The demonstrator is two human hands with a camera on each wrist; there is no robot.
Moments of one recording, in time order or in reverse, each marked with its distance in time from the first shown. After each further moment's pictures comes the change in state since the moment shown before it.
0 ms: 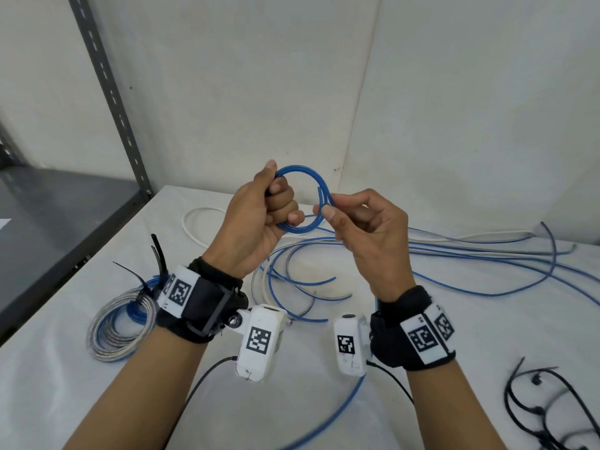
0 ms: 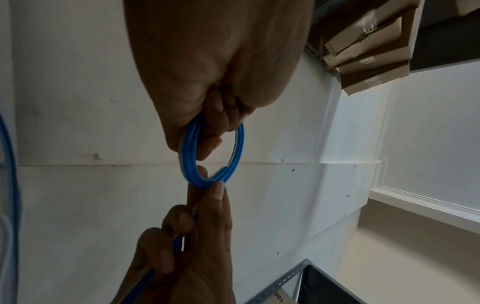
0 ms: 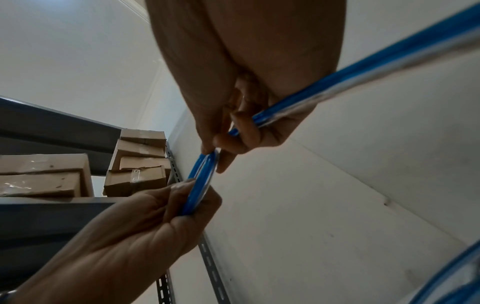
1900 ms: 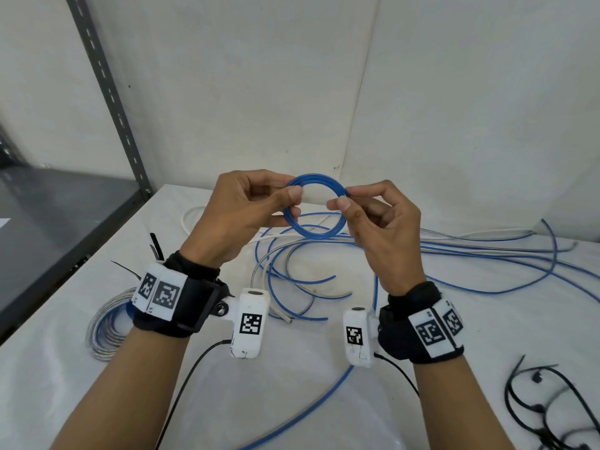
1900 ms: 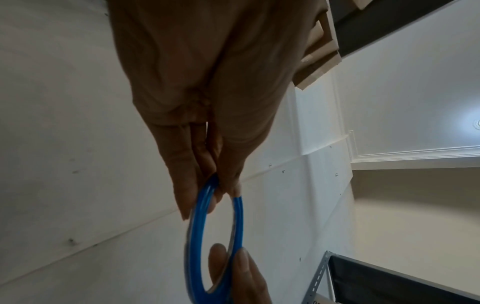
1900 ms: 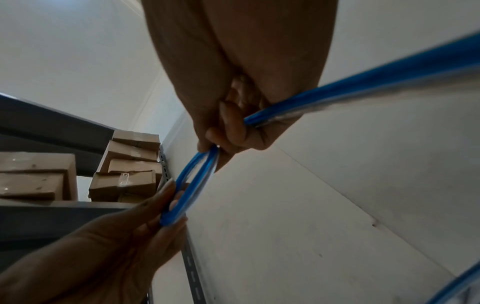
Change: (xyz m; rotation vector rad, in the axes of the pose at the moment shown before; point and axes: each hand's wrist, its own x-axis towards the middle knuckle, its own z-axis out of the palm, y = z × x) left_hand -0.008 0.014 -0.018 0.619 -0.043 0.216; right_hand 0.003 -0.004 -0.012 -0.064 0.042 -0.031
